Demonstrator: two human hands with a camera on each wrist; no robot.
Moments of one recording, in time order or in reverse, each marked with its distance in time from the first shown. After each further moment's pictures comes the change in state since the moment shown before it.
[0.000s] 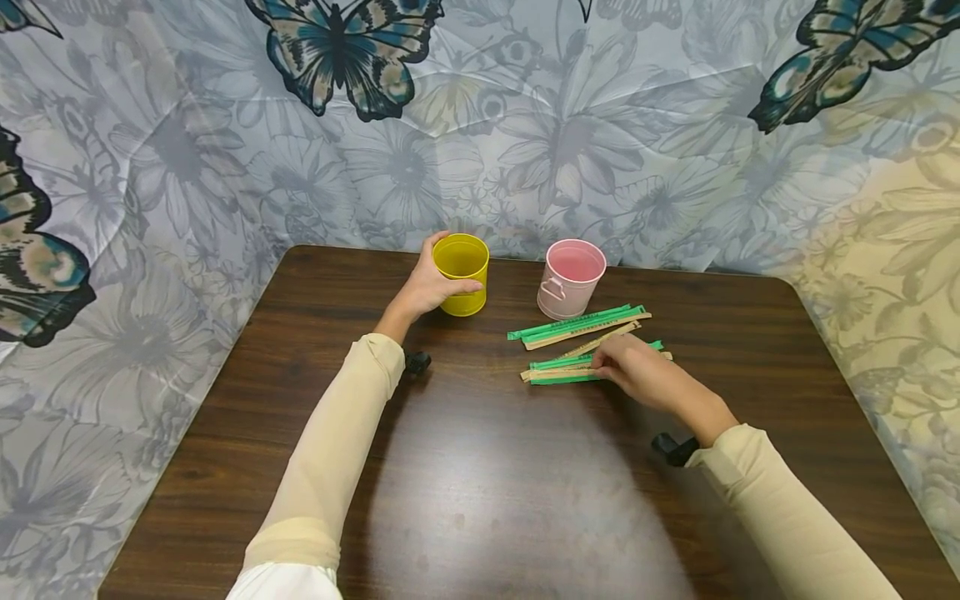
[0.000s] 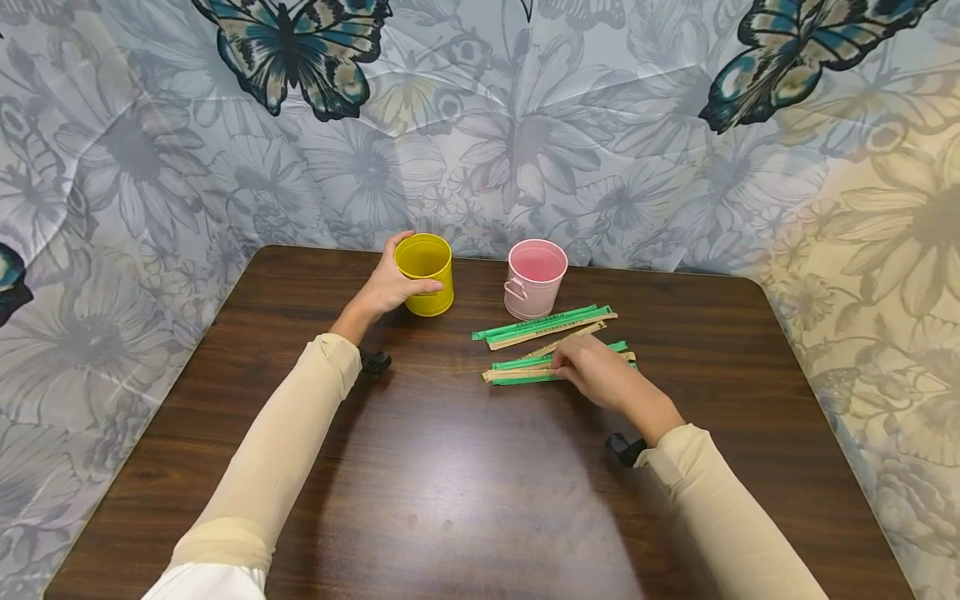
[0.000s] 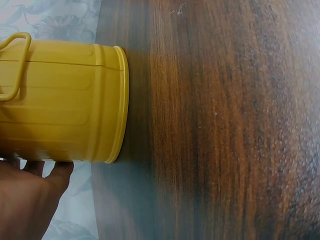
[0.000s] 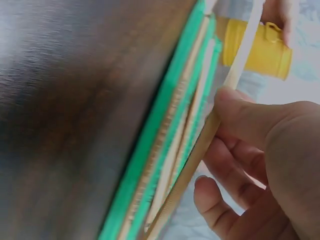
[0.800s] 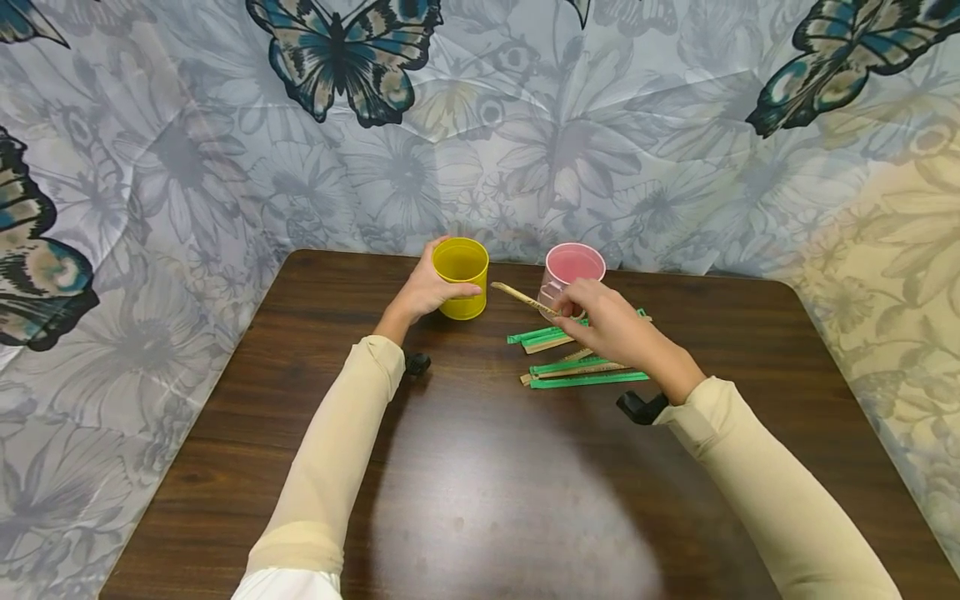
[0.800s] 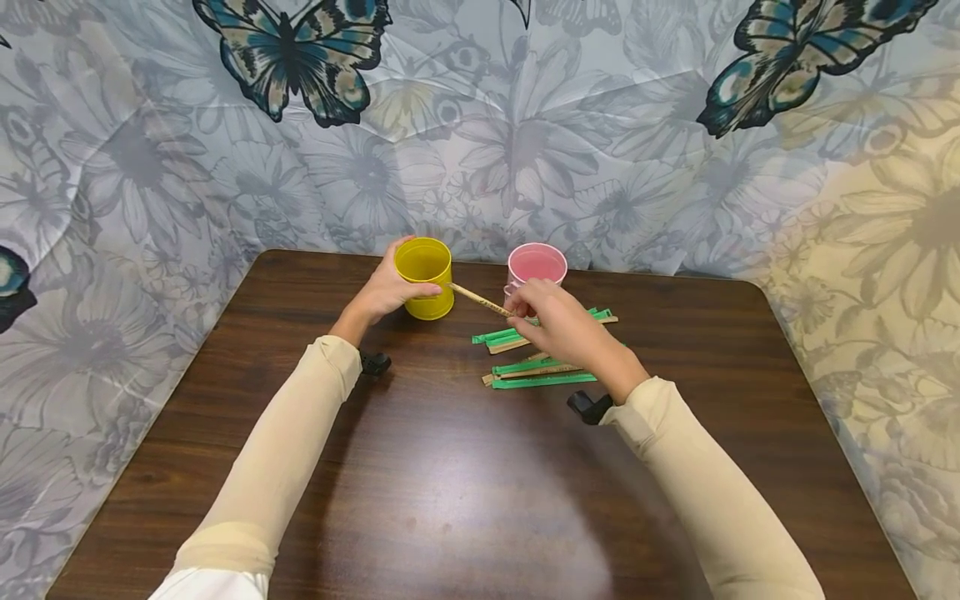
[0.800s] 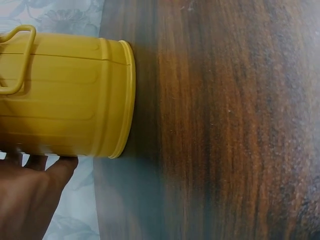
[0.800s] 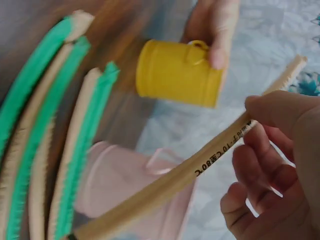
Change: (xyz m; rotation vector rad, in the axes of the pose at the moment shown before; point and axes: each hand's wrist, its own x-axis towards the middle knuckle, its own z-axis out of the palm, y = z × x) left_hand 0.019 -0.028 -0.002 0.022 0.041 0.028; right_hand 0.073 -0.042 -0.043 0.092 0.145 -0.008
